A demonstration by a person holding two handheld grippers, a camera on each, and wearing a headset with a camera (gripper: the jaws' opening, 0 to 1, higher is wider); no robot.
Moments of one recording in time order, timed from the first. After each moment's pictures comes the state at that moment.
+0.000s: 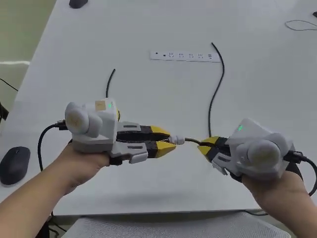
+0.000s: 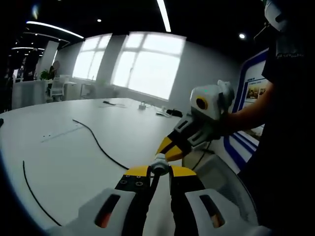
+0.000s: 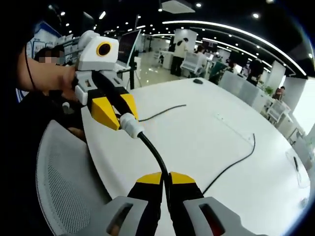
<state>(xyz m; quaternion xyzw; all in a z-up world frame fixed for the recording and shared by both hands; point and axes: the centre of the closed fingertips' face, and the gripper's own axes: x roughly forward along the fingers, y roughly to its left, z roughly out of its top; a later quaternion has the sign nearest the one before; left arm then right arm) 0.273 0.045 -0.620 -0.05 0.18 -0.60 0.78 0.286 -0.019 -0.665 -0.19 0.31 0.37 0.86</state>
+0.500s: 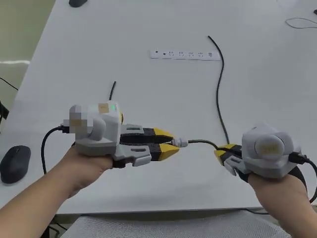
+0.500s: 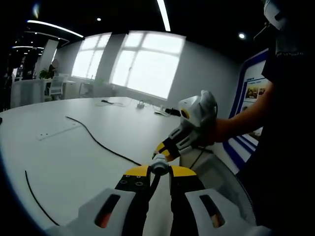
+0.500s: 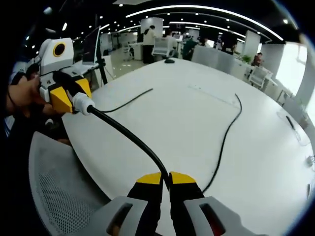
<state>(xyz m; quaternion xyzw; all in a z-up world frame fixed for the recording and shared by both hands) 0.262 0.034 -0.622 -0.05 0.19 -0.61 0.77 0.286 -0.066 -0.705 -0.13 0.38 0.27 0.87</state>
